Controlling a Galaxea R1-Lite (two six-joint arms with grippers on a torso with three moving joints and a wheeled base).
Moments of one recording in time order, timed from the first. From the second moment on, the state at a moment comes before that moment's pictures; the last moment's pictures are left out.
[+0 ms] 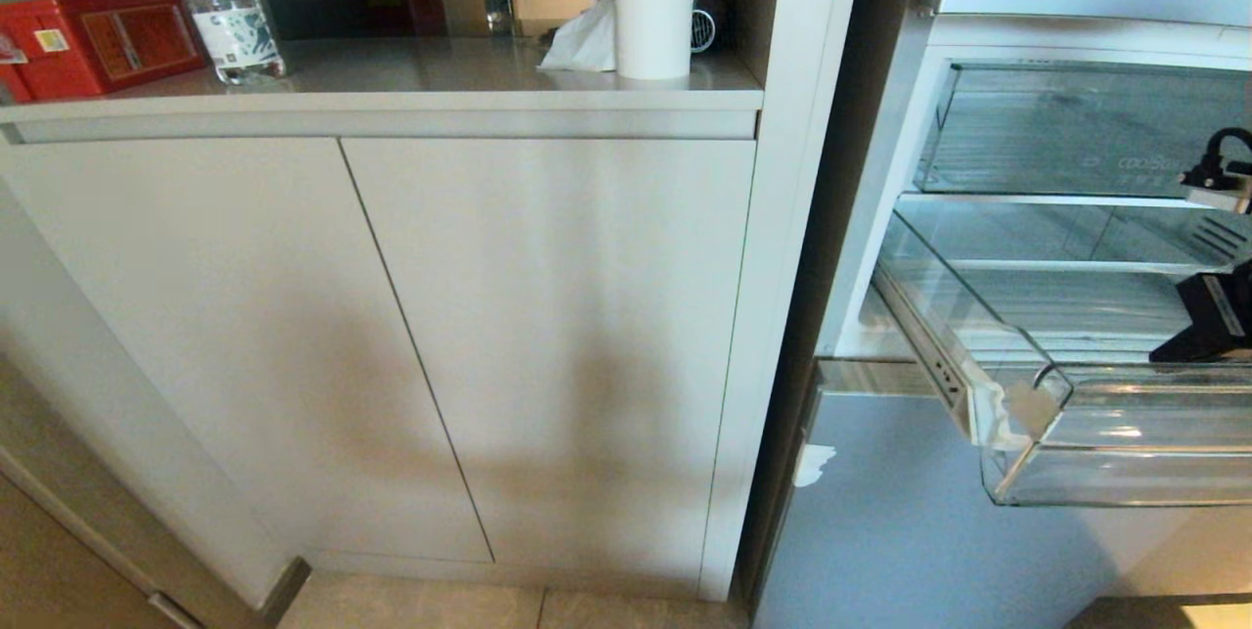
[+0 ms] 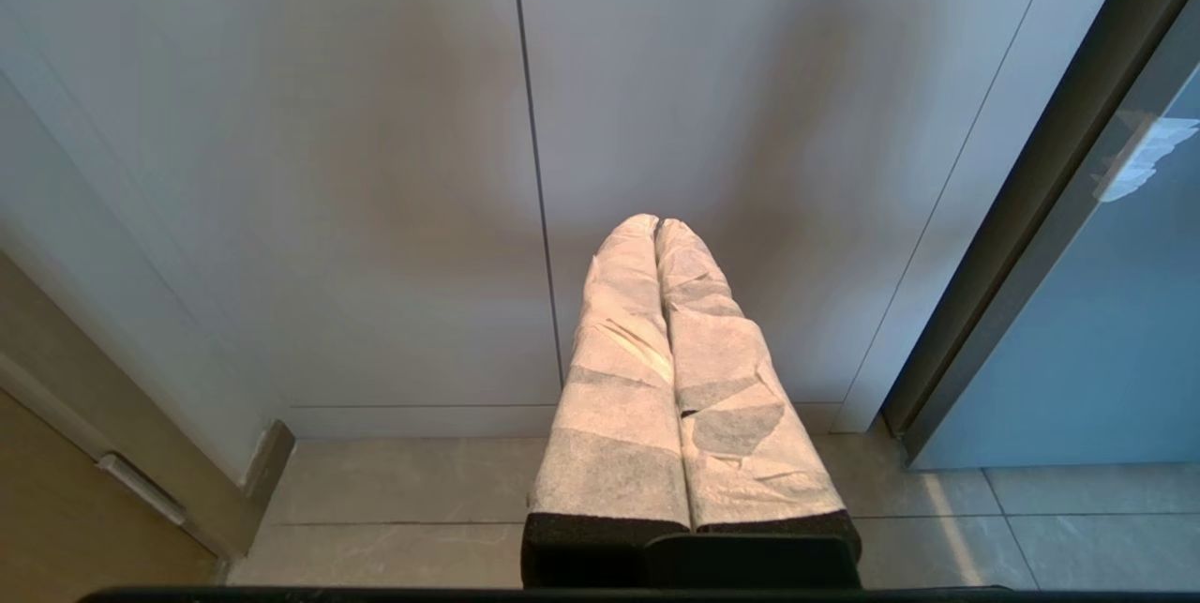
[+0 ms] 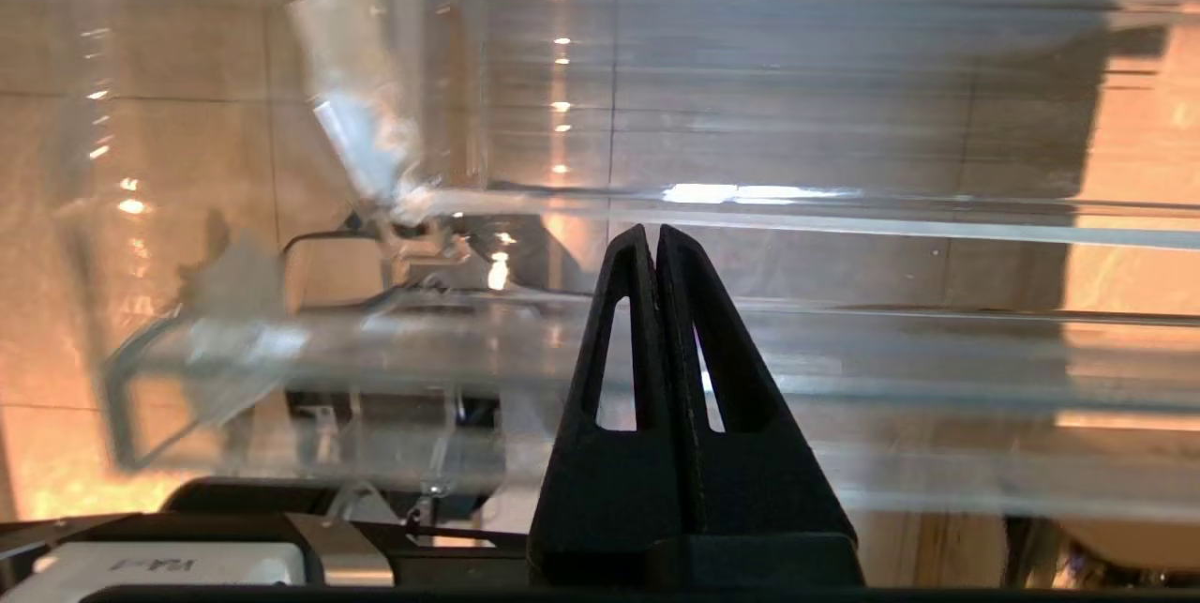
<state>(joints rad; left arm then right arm) 0.00 0.00 0.00 0.00 0.00 0.02 -0.13 1.59 -1.58 0.97 0.10 -0.04</state>
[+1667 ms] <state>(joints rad) 0.00 0.00 0.00 0.00 0.00 0.02 -0.12 0.43 -0.33 0.06 0.08 0.05</state>
